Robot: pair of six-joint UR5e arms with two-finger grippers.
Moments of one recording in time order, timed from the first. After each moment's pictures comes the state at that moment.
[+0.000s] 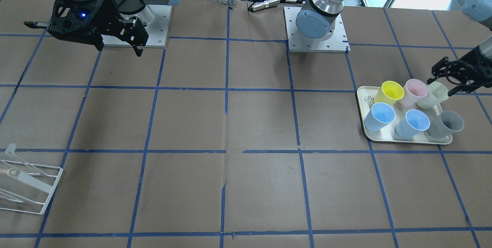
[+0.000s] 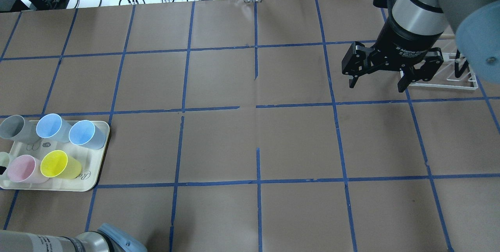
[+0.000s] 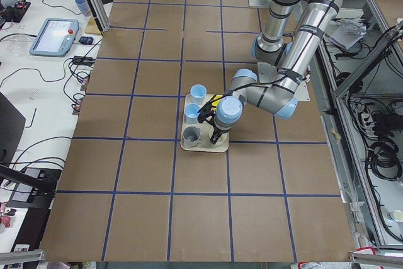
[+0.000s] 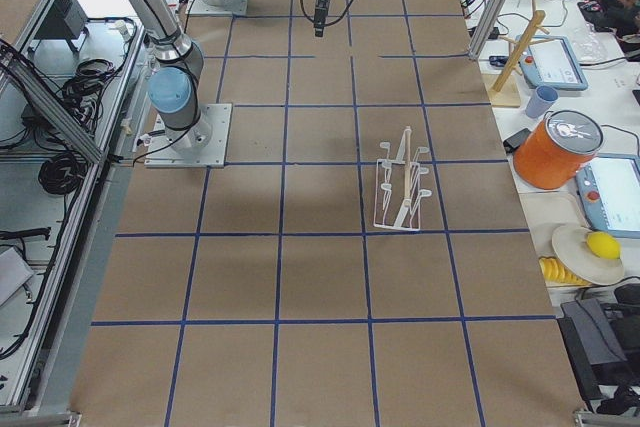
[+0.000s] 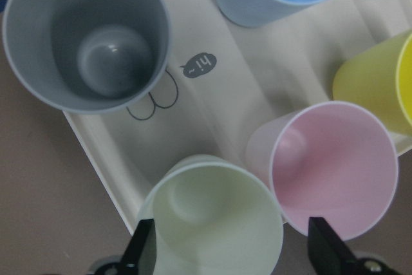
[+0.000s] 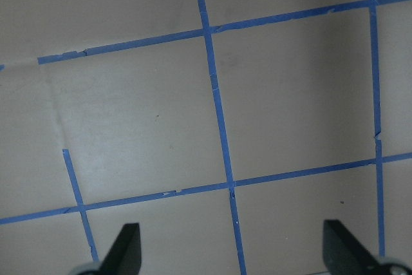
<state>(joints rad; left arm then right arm) -0.49 -1.77 -1.93 -1.17 1.47 1.59 1.57 -1.67 1.67 -1.51 -1.56 0.15</state>
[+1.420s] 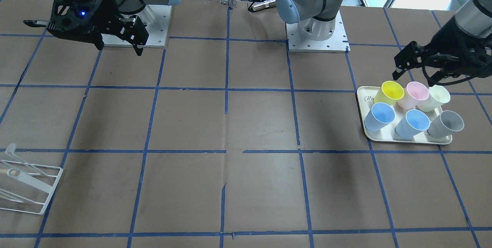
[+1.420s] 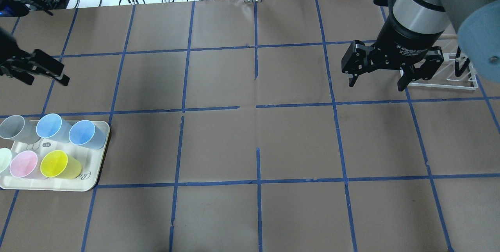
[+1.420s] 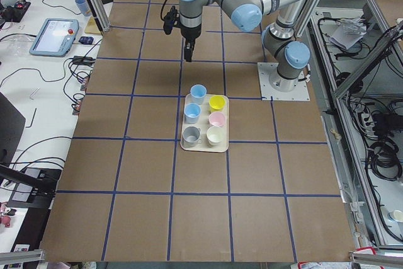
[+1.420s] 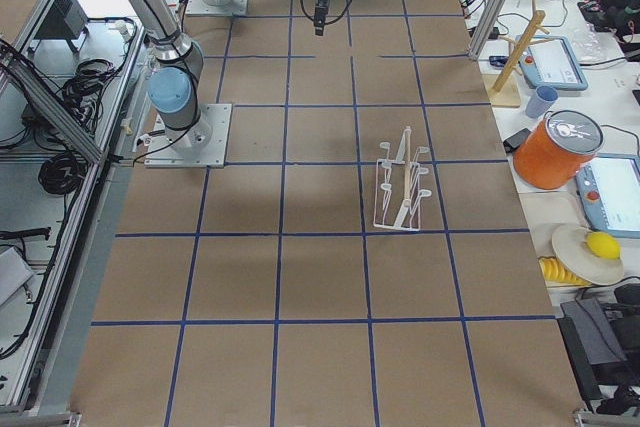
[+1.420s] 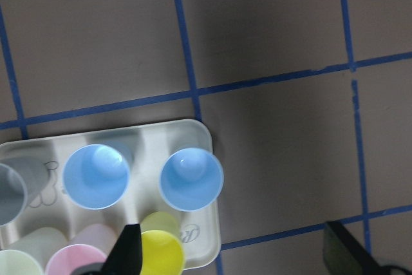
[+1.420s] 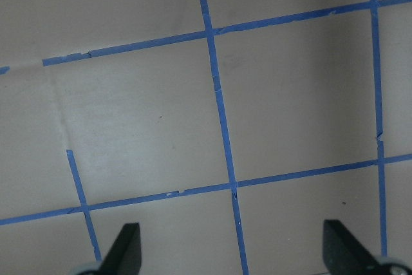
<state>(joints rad) -1.17 -1.53 -1.67 -1.52 1.50 0.50 1.57 -1.68 1.66 -1.51 -1.56 0.15</state>
